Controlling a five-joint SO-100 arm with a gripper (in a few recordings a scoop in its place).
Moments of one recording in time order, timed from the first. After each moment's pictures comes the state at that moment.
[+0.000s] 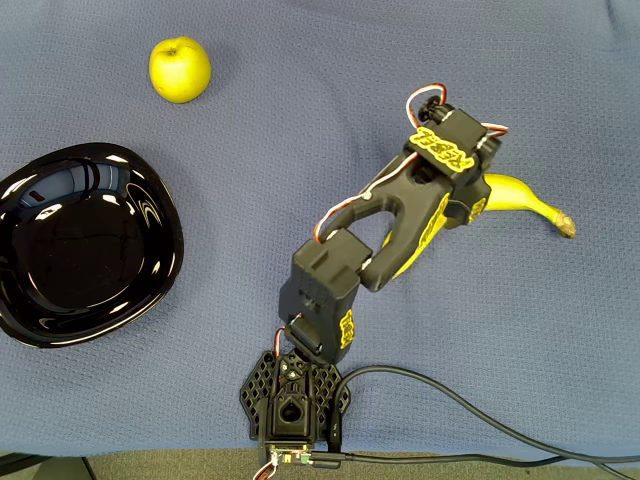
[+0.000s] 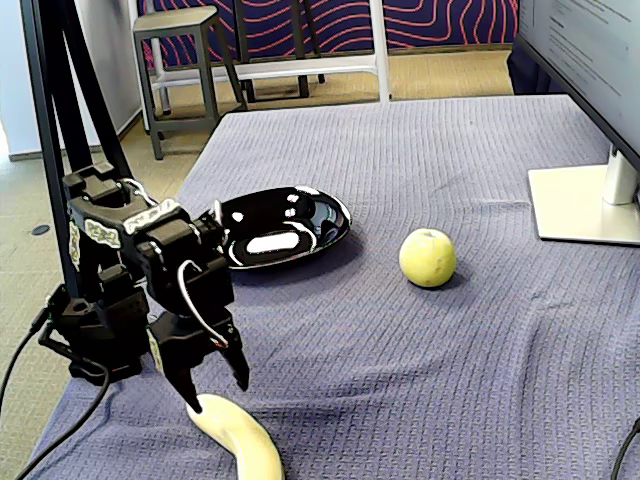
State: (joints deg) arm 37.1 82.6 82.1 88.4 -85.3
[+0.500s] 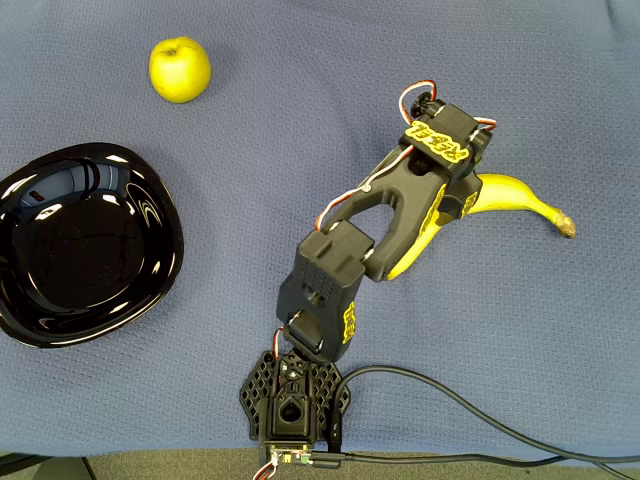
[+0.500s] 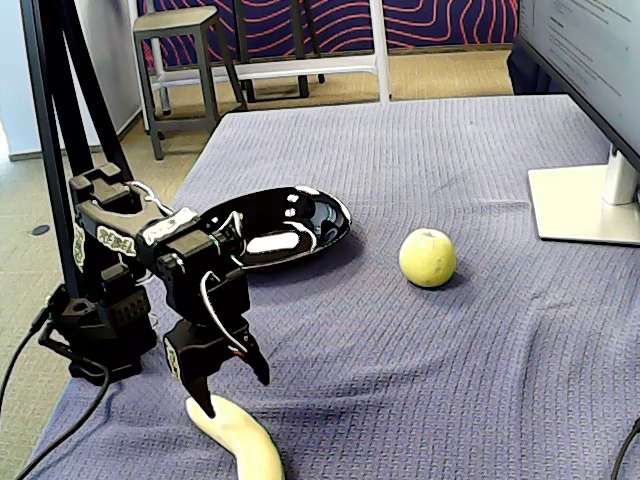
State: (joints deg) arm 34.8 78.6 82.1 86.5 -85.3
